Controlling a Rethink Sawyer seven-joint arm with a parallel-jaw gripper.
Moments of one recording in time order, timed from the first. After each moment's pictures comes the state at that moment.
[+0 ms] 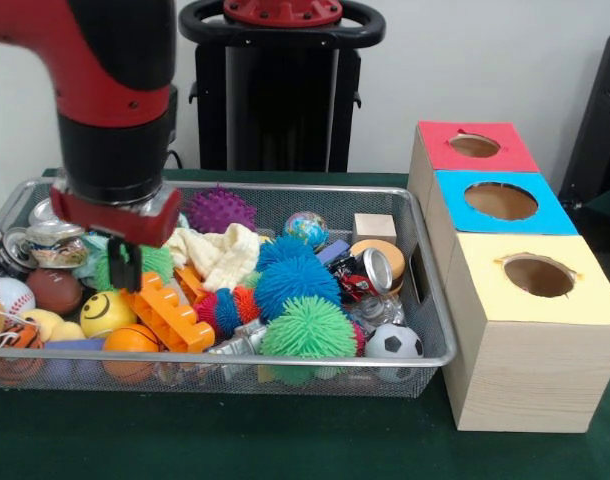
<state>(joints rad) -0.57 -0.48 0.22 1.24 -0.42 0.87 1.87</state>
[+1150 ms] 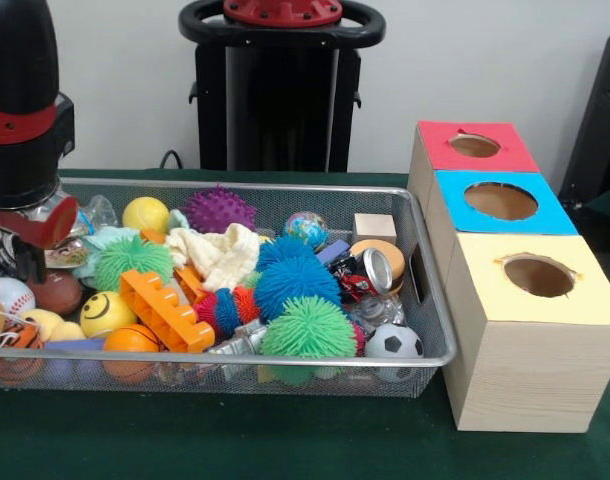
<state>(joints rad) -0.70 -0.44 0.22 1.22 -0.50 0.90 1.86</state>
